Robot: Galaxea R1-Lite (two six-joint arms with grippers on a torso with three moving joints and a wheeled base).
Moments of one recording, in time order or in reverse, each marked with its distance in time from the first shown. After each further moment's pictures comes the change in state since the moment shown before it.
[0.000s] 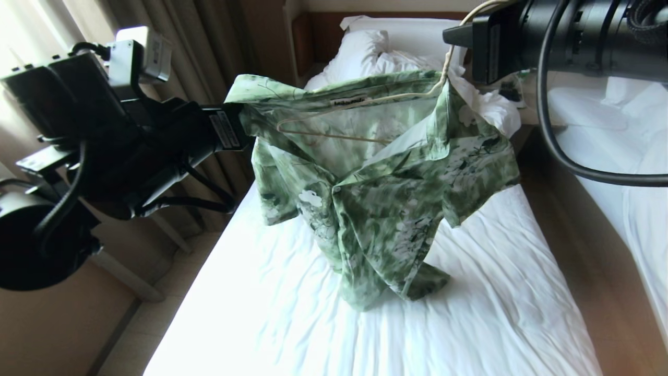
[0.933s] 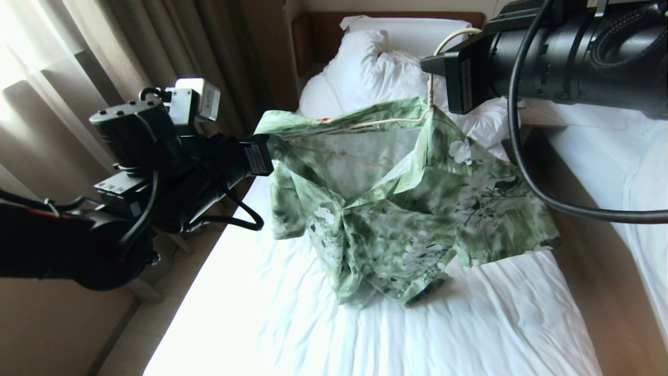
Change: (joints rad) left arm 0.013 0.146 0.034 -0.105 -0.051 -0.012; right arm 0.042 0.016 0.042 -0.006 0.000 0.000
